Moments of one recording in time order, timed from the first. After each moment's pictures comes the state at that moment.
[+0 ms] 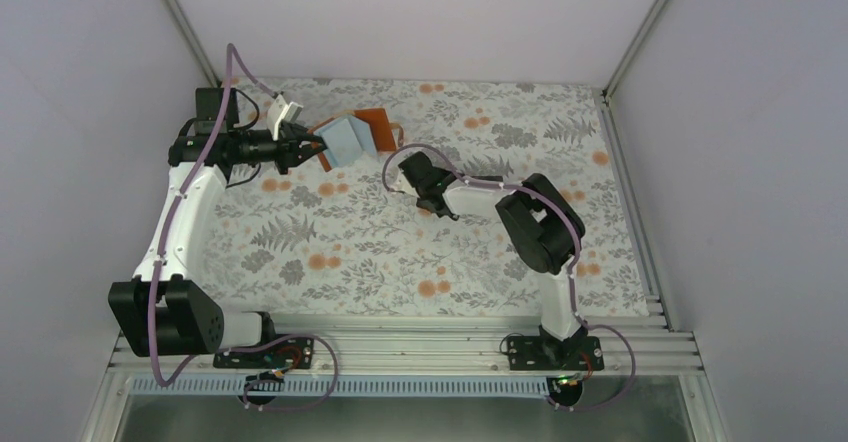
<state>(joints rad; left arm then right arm) 0.05 1.32 1.27 -0.74 1.09 0.40 0.73 2.05 1.25 -0.20 0.50 -0.73</state>
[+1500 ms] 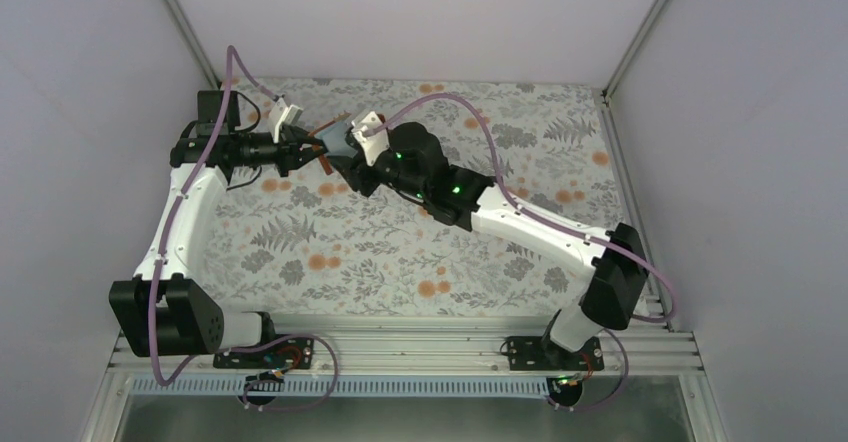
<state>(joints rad) 0.05 1.32 1.25 -0.74 1.11 0.40 0.99 1.60 1.42 -0.04 -0.07 0.06</state>
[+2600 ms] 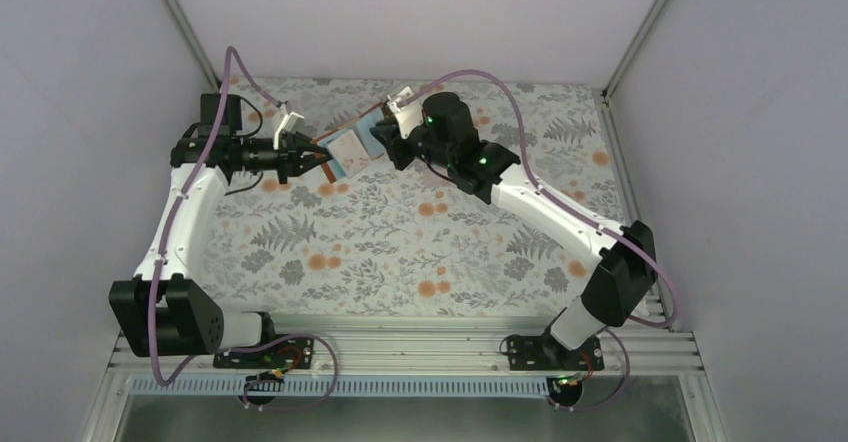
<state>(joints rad) 0.04 1.32 1.25 -0.83 1.20 0.51 0.78 1.59 1.45 -0.20 -0.13 0.03</state>
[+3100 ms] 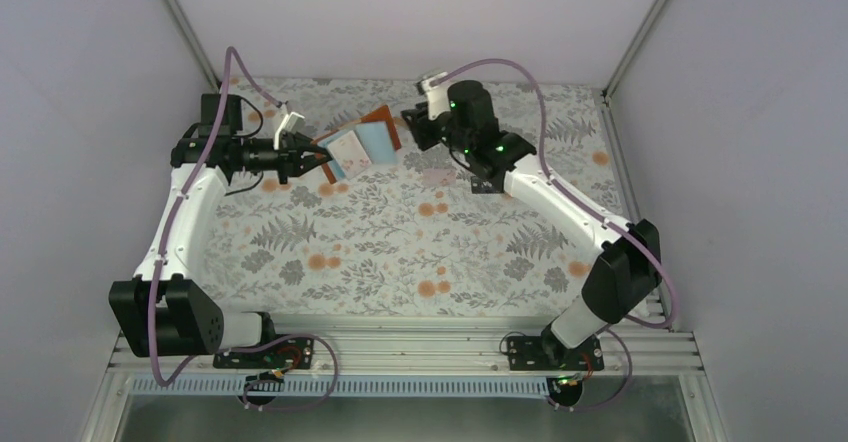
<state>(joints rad) 0.04 1.32 1.25 -0.84 1.21 0.51 0.68 1.59 1.44 -0.21 -0.09 0.10</state>
